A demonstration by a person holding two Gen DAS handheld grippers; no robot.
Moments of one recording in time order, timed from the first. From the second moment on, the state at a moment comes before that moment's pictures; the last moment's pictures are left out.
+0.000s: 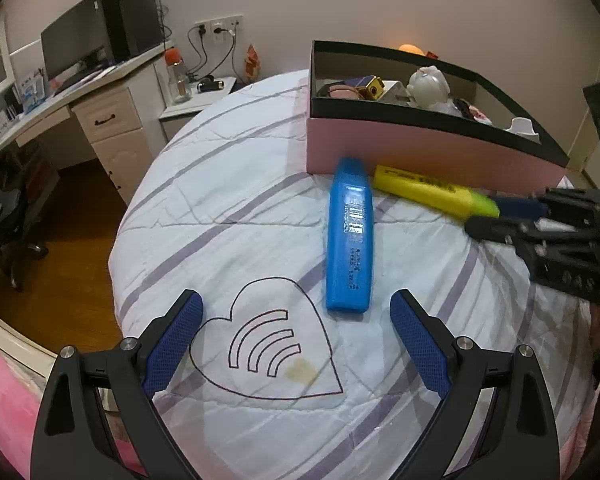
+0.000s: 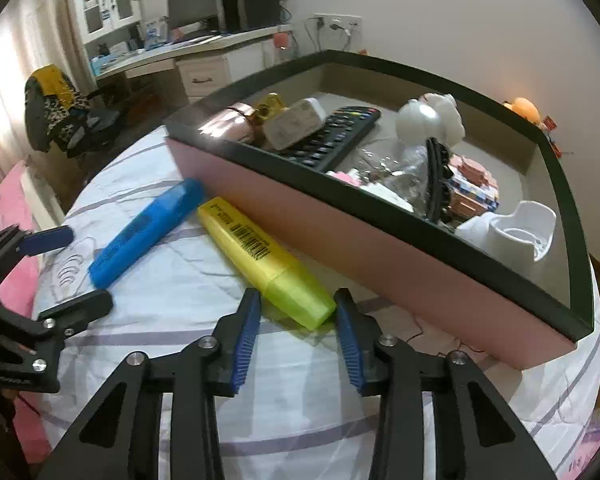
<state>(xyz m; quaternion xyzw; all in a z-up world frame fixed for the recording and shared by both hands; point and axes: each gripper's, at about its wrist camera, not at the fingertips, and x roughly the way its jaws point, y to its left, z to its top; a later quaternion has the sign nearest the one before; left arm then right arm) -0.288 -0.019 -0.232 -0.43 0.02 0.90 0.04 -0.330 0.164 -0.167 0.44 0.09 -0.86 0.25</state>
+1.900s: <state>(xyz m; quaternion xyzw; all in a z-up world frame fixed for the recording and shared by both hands) -0.280 0.026 -0.211 -0.39 0.03 0.91 0.13 -0.279 0.218 -0.165 0.40 0.02 -0.90 0.16</state>
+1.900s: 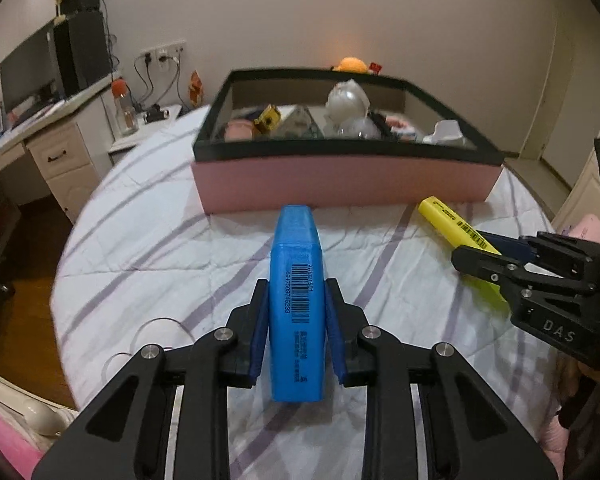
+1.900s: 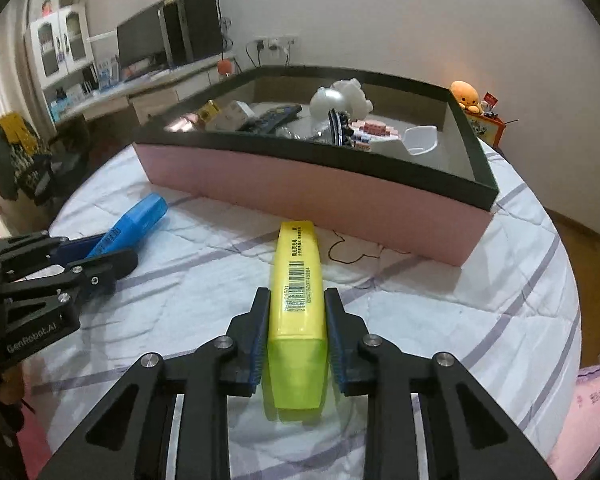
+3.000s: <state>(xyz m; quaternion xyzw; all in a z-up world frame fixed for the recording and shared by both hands) -0.164 0.017 -0.008 -0.08 0.03 0.99 0.07 -0.152 0.216 0.031 0.03 0.04 -0.99 0.13</state>
